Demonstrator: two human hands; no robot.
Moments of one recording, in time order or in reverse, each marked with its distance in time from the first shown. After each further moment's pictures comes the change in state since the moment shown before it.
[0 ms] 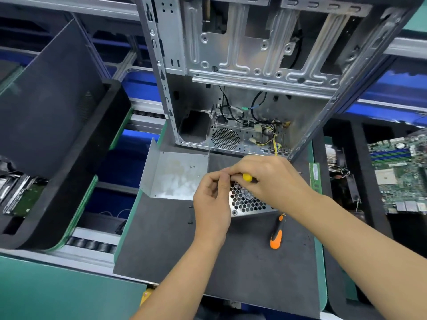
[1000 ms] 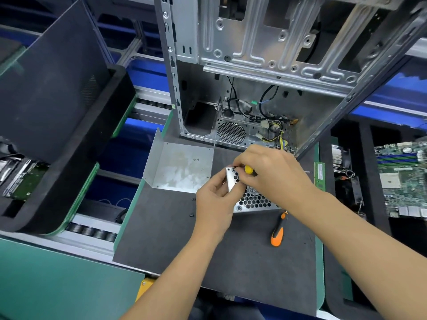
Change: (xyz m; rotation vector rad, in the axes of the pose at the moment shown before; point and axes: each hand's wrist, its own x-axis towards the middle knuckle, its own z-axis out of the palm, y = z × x) left_hand -0.001 0.000 -0.009 -0.176 -0.147 -0.133; right_hand 0.012 -0.010 0.002 -0.160 -0.099 0.109
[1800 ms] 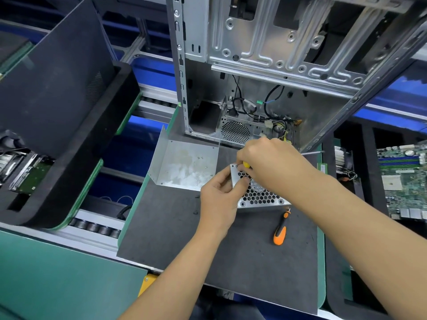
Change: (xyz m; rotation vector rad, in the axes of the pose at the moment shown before) left_hand 0.001 0.001 -0.001 0.034 0.019 -0.001; right_hand 0.029 -0.015 -0.015 -0.418 -0.344 -0.011
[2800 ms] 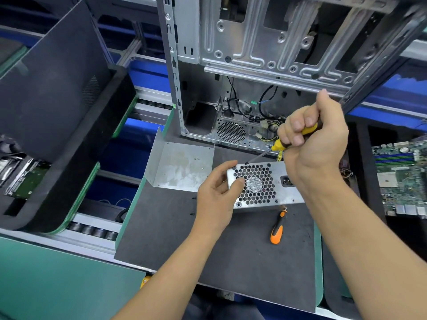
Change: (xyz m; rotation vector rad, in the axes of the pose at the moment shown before) left_hand -0.001 -0.001 -0.004 0.081 -0.042 0.061; right_hand -0.018 0.020 -0.012 2.256 0.996 0.304
